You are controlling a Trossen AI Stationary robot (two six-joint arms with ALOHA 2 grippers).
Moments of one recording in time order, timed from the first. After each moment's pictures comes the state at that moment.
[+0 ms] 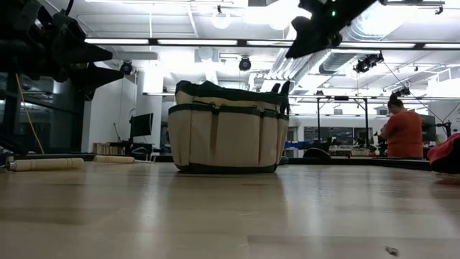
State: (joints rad) left arm 0.08 0.04 0.01 0.01 0.01 -0.29; right arm -0.34 1.15 0.96 -0.23 0.46 -0.07
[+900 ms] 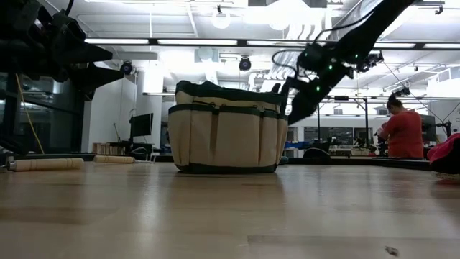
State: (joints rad) left arm 0.08 0.04 0.01 0.01 0.01 -0.29; right arm -0.83 1.60 0.96 -0.06 -0.13 -0.51
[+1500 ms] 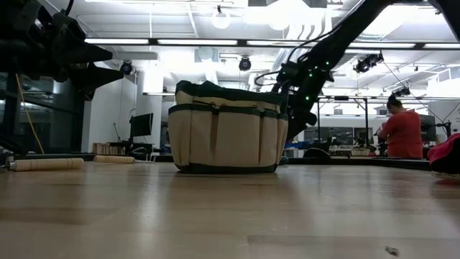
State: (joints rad) left arm 0.08 0.04 0.01 0.01 0.01 -0.29; right arm -0.82 1.84 1.25 -0.47 -0.18 -0.75
